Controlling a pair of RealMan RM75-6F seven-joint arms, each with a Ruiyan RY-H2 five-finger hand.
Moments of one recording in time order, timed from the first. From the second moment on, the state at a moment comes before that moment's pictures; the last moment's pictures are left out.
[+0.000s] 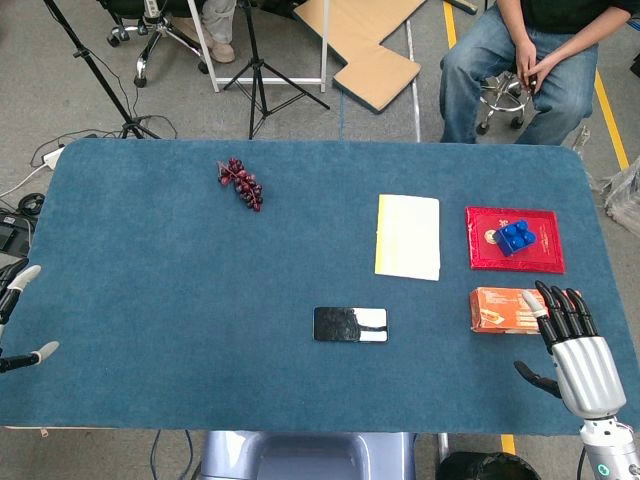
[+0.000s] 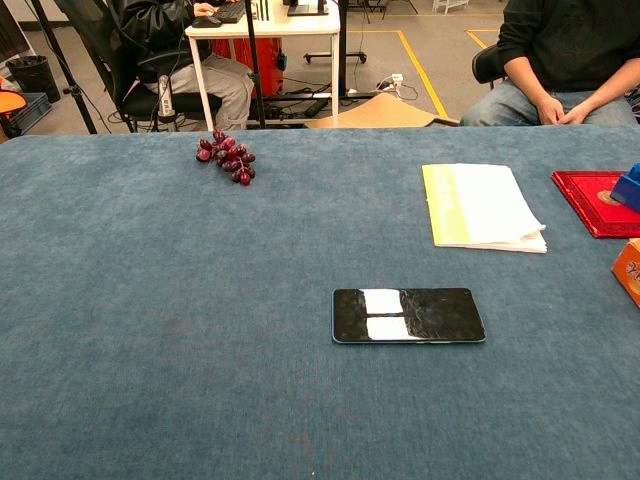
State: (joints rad) left arm -0.11 -0.95 -0.02 -1.67 1.54 1.48 -0.21; right arm 0.13 -1.14 -0.06 -1.62 -1.67 1.69 -0.08
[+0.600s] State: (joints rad) left arm -0.14 -0.98 -0.03 -1.68 1.49 1.41 -0.12; right arm 0.33 -1.21 -0.02 -1.68 -1.64 1.26 -0.12
